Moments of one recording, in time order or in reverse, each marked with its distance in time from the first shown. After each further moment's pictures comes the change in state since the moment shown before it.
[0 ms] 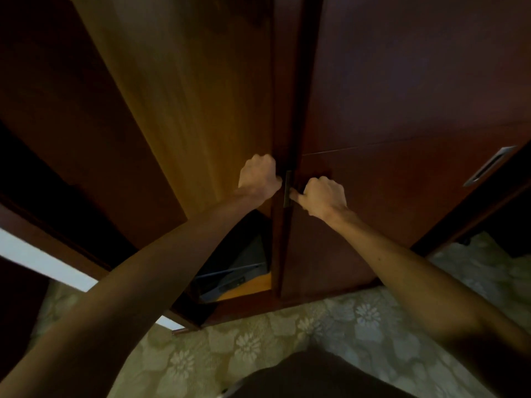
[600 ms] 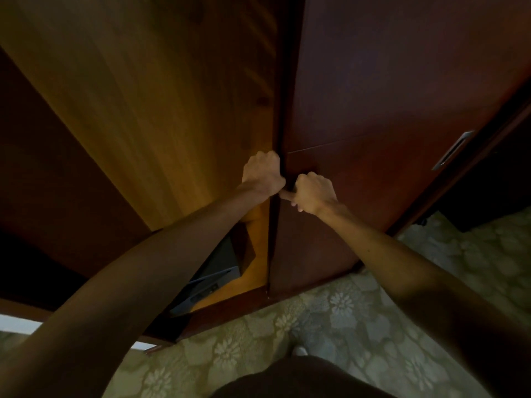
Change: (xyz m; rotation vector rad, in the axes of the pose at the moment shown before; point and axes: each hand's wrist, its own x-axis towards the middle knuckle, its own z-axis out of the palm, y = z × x) left_hand 0.033 0.100 0.038 -0.013 -0.050 0.103; right_hand 0.004 0.081 -0.027 0.030 -0.078 0.051
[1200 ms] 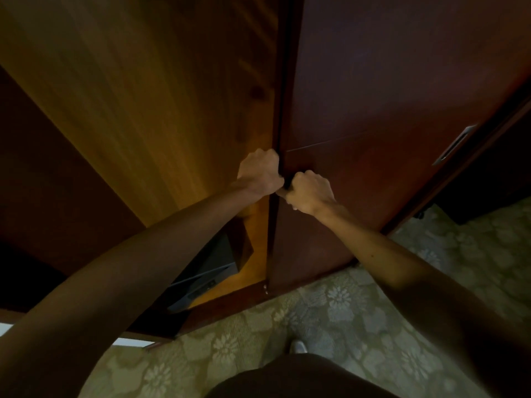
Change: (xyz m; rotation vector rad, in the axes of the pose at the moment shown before) left_hand 0.010 0.001 0.001 0.044 -0.076 0.098; right_hand -0.001 -0.003 -0.002 0.061 -0.002 0.027
